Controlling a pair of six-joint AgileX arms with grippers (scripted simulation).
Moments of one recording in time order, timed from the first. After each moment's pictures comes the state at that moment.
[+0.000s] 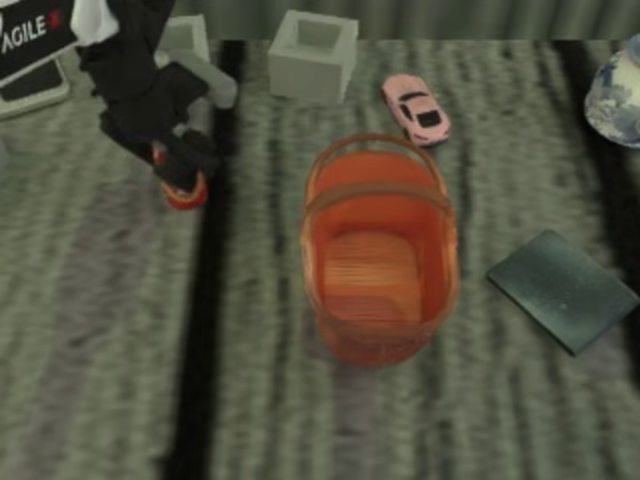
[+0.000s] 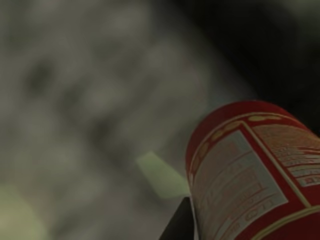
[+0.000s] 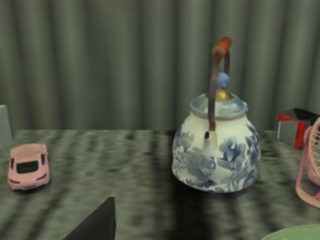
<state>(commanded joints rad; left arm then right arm) -0.23 2.39 1.99 -1.06 0.12 0.57 0.00 0.00 0.00 0.00 0.00 0.00</state>
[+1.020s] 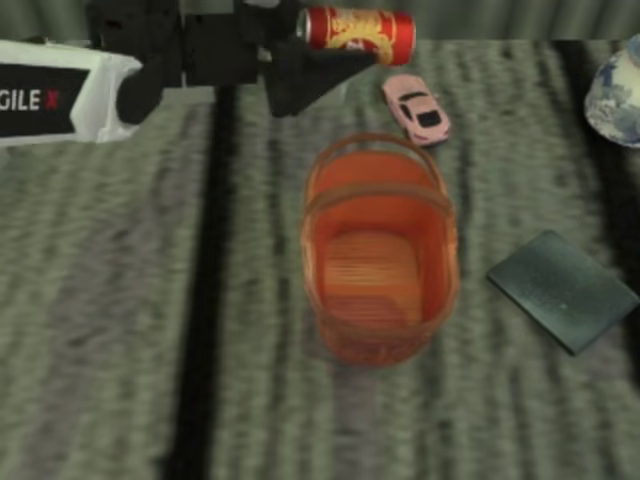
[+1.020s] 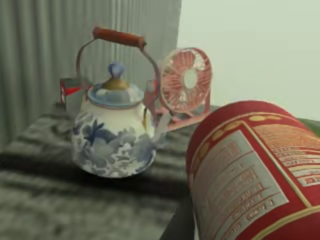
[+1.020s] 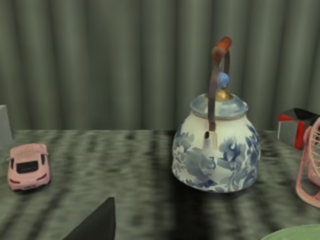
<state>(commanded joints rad) -0.32 2.10 1.39 0.51 1.12 0.10 0.00 0.00 0.00 0.00 0.00 0.00</state>
